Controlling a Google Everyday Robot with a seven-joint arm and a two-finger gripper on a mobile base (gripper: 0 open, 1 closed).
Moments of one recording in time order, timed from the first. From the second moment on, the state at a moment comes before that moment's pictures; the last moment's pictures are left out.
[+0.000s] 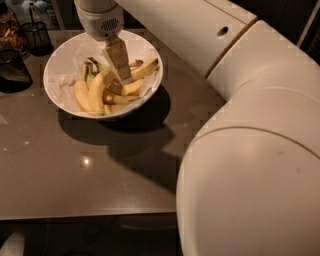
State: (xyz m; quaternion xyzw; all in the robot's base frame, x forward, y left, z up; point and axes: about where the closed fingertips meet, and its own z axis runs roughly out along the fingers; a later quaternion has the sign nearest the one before) arm 0.638 0.113 0.958 -0.87 0.47 -0.13 0.10
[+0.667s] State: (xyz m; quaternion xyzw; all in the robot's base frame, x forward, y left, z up) arm 0.651 0.113 0.946 -0.87 0.47 -0.13 0.09
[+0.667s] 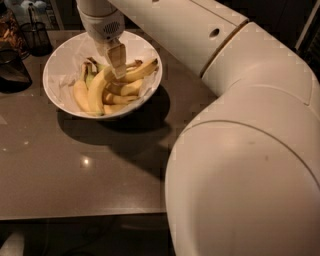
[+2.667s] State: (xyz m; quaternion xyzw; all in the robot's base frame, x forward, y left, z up) arm 0.658 0.126 0.922 -0.89 0.44 -0.12 0.06
